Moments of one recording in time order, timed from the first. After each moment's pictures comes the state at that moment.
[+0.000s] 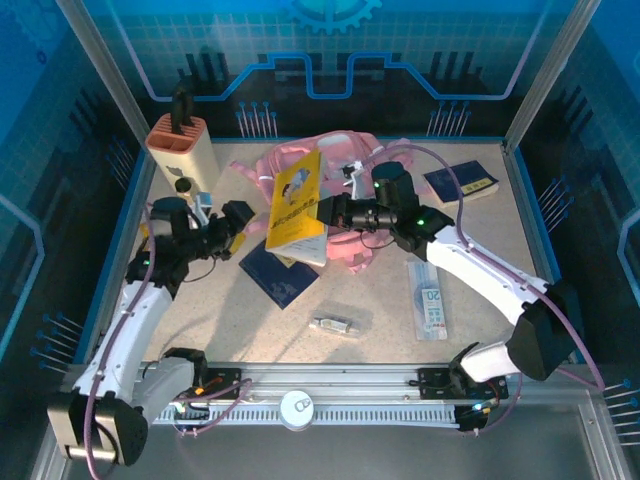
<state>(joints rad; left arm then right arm) -0.06 0.96 0.78 -0.35 0.59 -1.06 0.61 1.41 1.16 -0.15 -0.59 0.85</state>
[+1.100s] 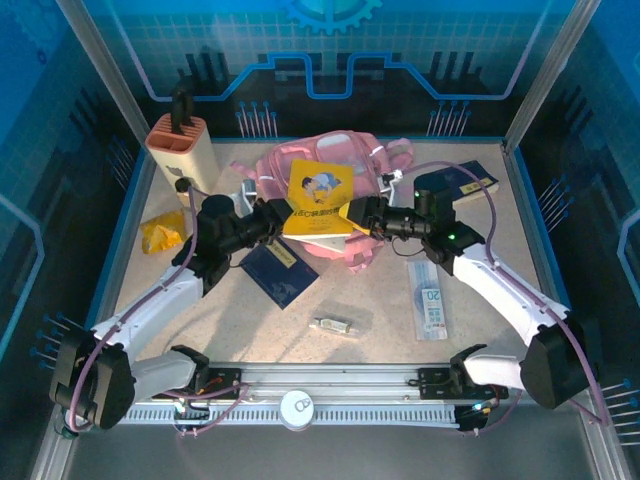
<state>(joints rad) -0.36 1.15 0.73 0.23 0.45 -1.30 0.42 1.24 0.93 -0.05 -0.74 0.96</state>
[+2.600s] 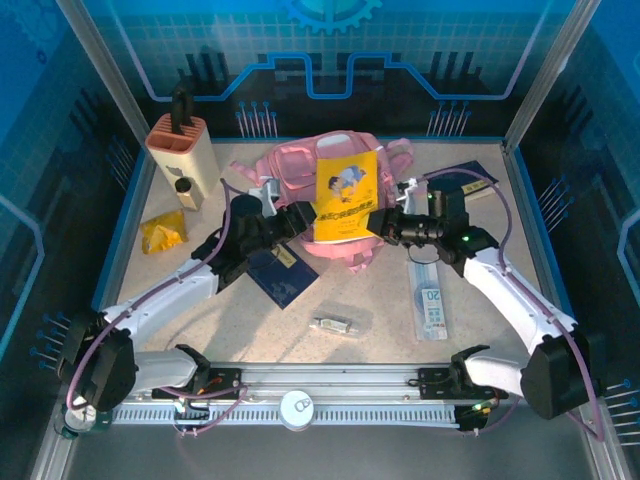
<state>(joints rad) -0.52 1.24 0.81 0.12 0.25 -0.98 0.31 1.18 0.91 -0.27 -0.73 0.80</state>
